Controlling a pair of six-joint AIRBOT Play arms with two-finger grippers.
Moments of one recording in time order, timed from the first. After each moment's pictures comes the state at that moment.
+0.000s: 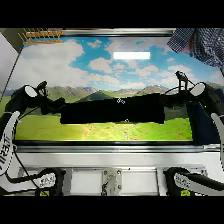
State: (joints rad) left arm 0.14 -1.44 1.07 1.27 -1.09 -1.63; right arm -0.10 -1.33 1.05 -1.14 0.95 1.40
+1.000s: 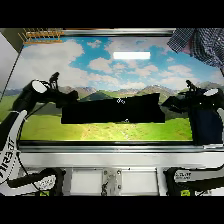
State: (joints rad) left arm -0.05 -1.39 1.07 1.05 -1.04 -1.59; right arm -0.39 -1.60 1.10 -0.88 1.13 1.09
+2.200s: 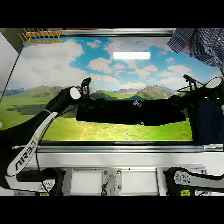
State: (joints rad) left arm -0.41 -1.56 1.17 1.04 -0.87 -1.68; right arm -0.29 -1.42 1.23 -1.15 1.37 1.27
